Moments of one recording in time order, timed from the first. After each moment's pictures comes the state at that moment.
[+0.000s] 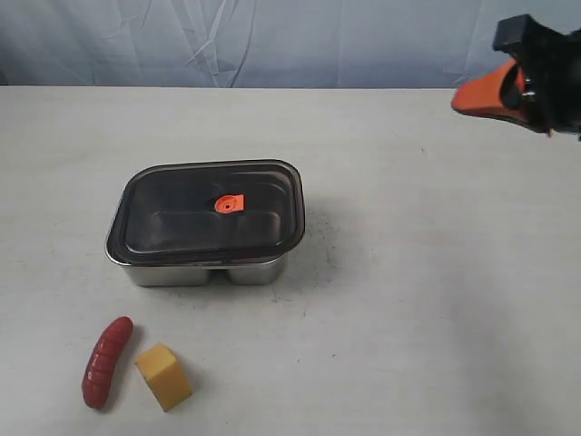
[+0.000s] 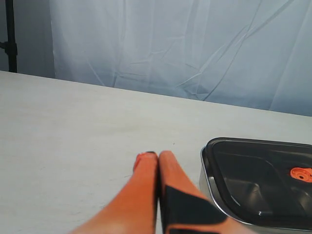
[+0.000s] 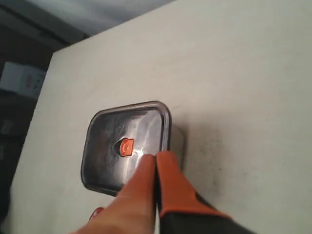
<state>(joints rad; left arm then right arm) 0.00 0.01 0.00 -0.21 0.19 0.00 0.08 1.32 -0.86 1.17 0.83 -0.72</state>
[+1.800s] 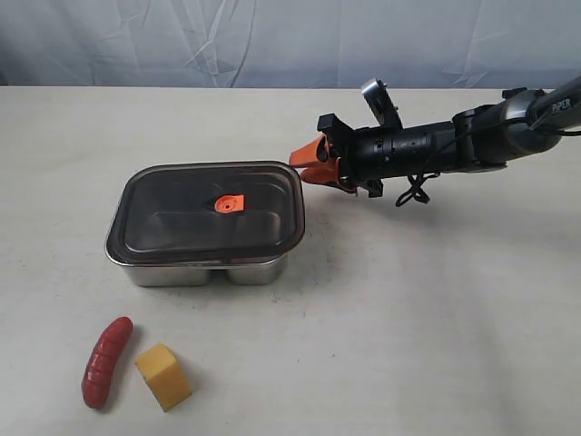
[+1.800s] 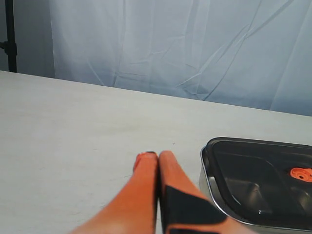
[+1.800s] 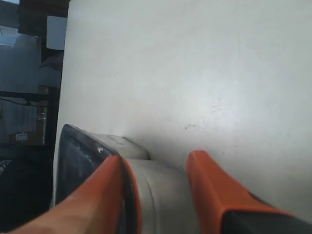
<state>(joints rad) 0.00 0.01 0.00 -0.21 0.19 0.00 0.34 2.28 -1.31 1.70 0.92 -1.14</state>
